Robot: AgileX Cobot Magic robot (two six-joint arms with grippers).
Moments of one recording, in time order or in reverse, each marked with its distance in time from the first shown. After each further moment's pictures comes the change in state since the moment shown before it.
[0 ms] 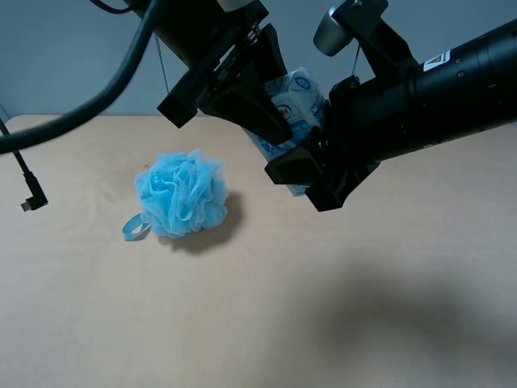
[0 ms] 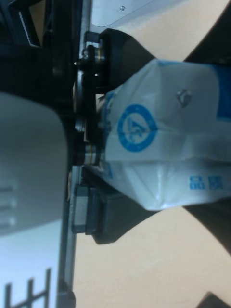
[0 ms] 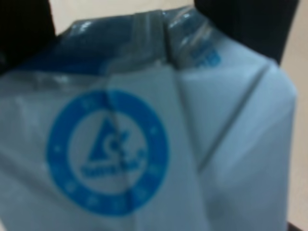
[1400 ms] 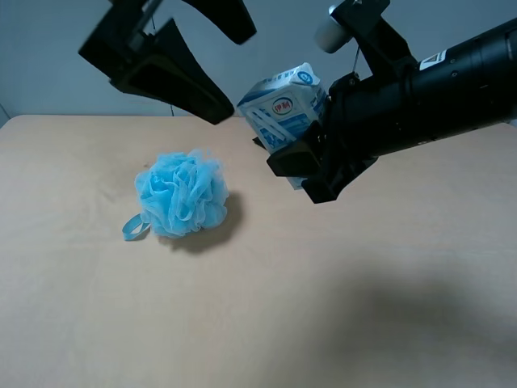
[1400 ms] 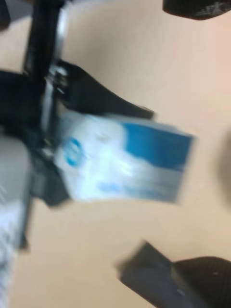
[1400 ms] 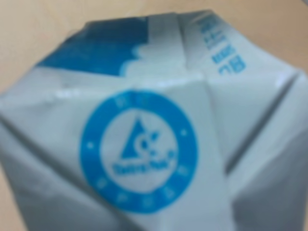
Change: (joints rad) left arm 0.057 -0.184 0.000 0.173 0.009 -0.188; right arm 0.000 0.008 0.000 -0.010 -0.047 0.007
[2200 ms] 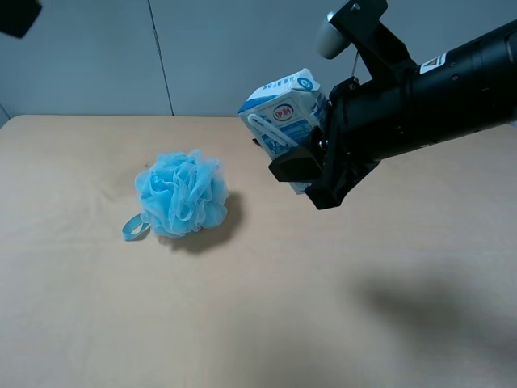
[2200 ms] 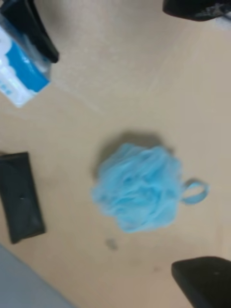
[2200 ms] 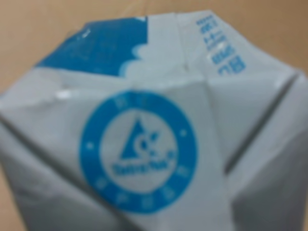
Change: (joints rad) left arm 0.074 -0.464 0.114 0.344 0.097 -0.822; right arm 0.000 0.000 0.000 -0.022 0.029 0.000
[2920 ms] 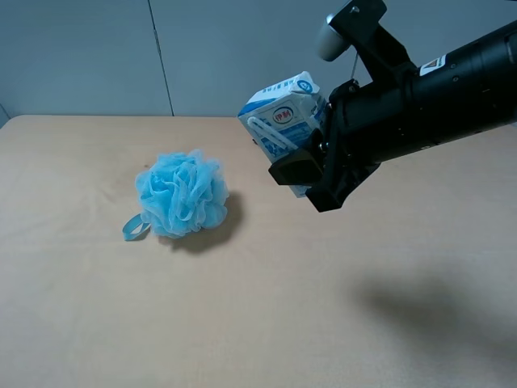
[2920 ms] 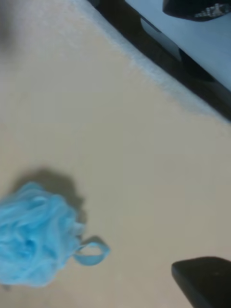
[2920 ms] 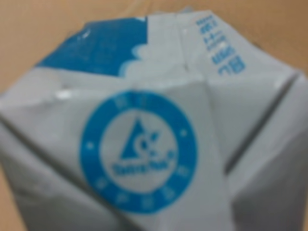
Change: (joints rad) left arm 0.000 -0.721 0.635 0.018 0.000 -0.239; right arm 0.000 0.000 0.000 0.000 0.008 0.019
